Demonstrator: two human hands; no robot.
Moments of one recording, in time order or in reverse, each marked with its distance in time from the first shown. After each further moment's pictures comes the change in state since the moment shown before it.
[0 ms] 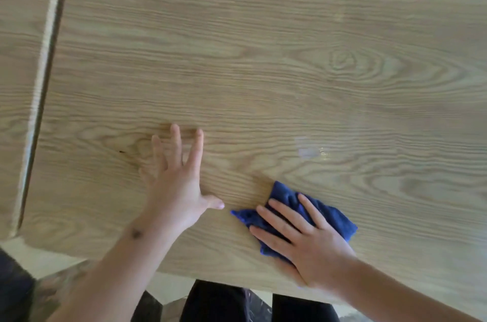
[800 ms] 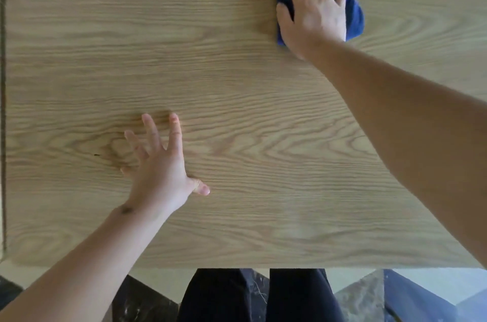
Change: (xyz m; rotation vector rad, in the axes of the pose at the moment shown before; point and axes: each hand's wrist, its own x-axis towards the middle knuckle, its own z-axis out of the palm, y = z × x) left_hand 0.013 0.009 -0.003 0.010 -0.030 -0.029; right_hand 0.157 0.228 -0.070 0.188 0.345 0.880
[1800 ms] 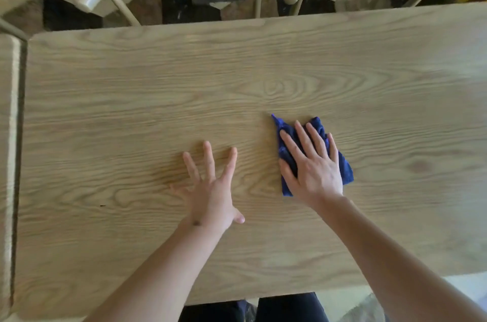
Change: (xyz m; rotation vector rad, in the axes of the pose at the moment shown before) left_hand -0.001 0.091 -0.005 0.167 -0.091 0.217; right_hand -0.191 0.034 -0.006 -0.088 -0.115 0.056
